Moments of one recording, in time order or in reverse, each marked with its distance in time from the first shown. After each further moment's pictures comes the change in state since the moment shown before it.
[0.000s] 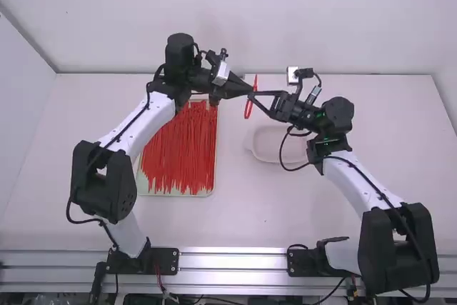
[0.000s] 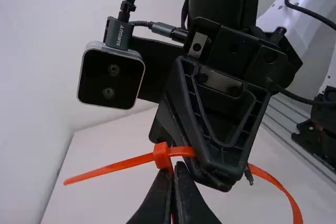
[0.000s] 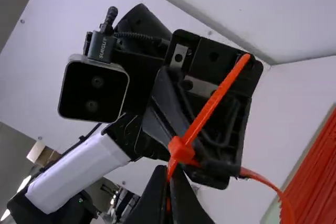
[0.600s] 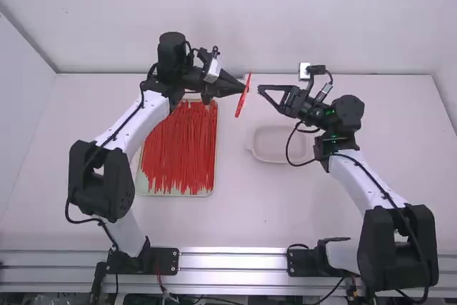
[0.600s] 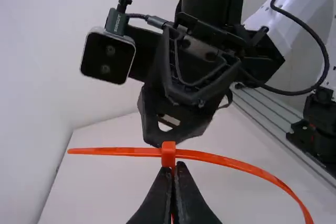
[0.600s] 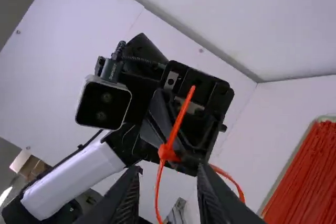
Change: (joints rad) left arm 0.052 0.000 -0.003 0.000 0.054 -0.024; right arm -0.061 0.000 0.013 0.000 -0.007 -0.023
